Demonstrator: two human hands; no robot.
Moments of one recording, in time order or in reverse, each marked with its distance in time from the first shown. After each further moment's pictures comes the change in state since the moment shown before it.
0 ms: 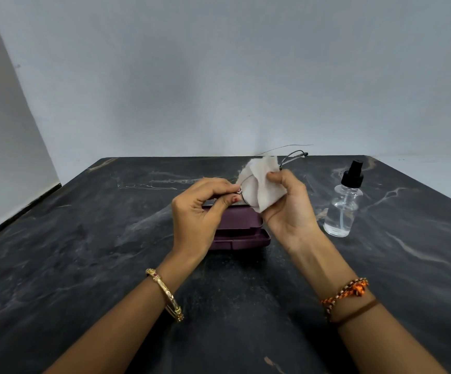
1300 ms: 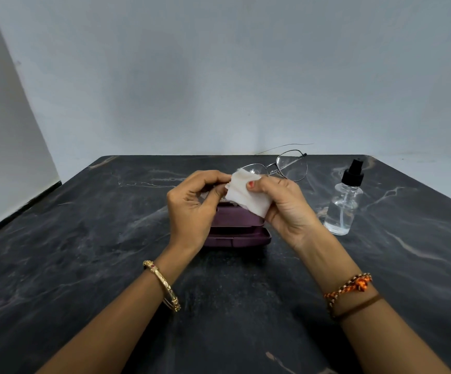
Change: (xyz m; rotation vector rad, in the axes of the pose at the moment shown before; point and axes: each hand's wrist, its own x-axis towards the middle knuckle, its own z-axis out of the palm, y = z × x) left_hand 0.007 -0.003 -0.004 -0.022 0.088 -0.021; right_hand 0.001 0.001 -0.004 -0.335 -0.130 0.004
